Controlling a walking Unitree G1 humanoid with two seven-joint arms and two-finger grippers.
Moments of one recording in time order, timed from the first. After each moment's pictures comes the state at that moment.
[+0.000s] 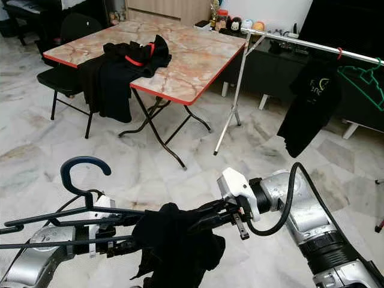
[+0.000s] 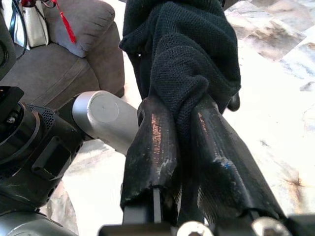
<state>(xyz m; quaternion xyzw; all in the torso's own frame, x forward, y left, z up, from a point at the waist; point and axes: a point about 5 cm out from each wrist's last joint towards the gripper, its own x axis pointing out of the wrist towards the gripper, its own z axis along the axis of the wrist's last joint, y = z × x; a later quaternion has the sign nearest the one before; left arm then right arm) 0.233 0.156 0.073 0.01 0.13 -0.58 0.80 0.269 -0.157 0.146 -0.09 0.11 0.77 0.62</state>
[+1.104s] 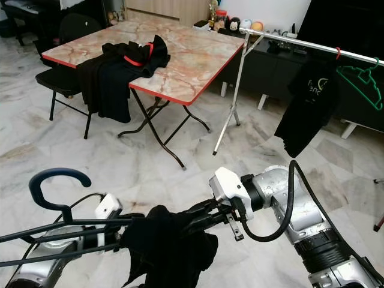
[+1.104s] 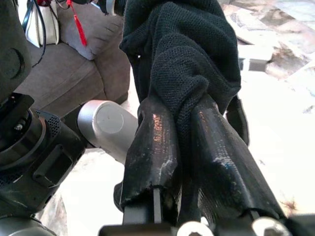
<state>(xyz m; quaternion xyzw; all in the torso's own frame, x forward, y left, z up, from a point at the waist) 0.245 0.170 0.035 -0.03 0.22 -0.47 0.85 0.265 -0.140 0.160 -0.10 0.08 0.79 0.60</state>
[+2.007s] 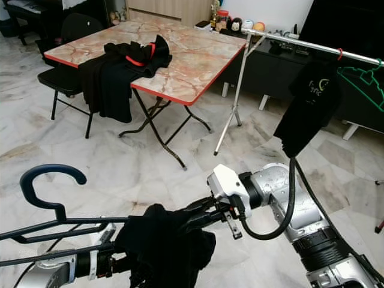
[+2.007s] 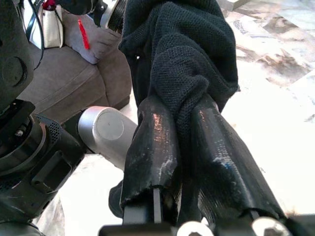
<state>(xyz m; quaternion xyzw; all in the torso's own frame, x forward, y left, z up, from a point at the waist) 0.220 0.172 0.009 -0.10 0.27 -0.50 0.82 0.266 -0.135 0.165 -0.10 0.07 0.80 0.59</state>
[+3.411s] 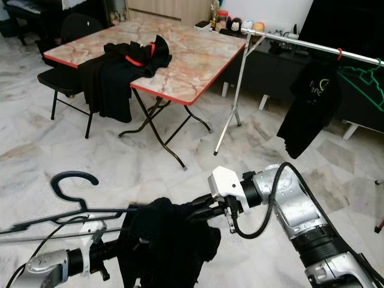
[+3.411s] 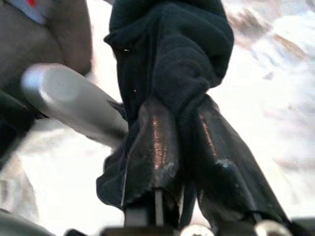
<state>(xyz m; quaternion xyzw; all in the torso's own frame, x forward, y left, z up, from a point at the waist) 0.222 0.194 0.008 -0.03 0.24 -0.42 0.87 0.286 -0.151 0.140 -0.19 0.10 0.72 0.66</state>
